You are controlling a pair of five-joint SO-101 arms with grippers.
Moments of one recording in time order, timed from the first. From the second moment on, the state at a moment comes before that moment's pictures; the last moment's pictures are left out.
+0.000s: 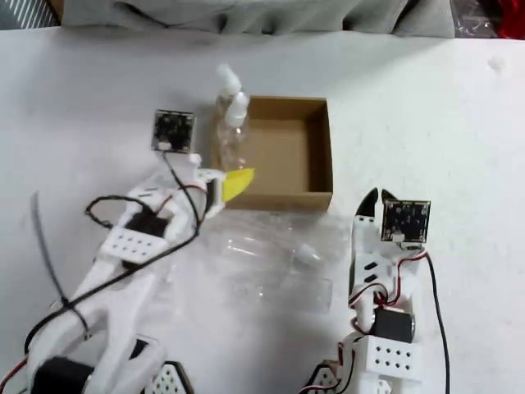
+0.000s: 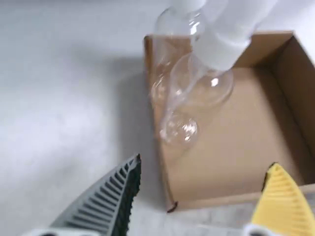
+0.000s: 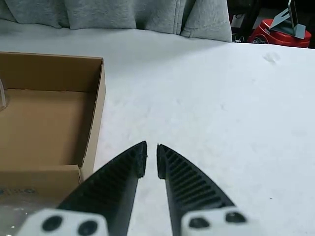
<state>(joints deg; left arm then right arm) 8.2 -28.4 59.1 19.2 10.0 7.7 -87.2 95.6 17.6 9.9</state>
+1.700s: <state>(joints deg) -32.7 -27.6 67.3 28.2 10.8 -43.6 -51.7 58.5 80.1 55.5</state>
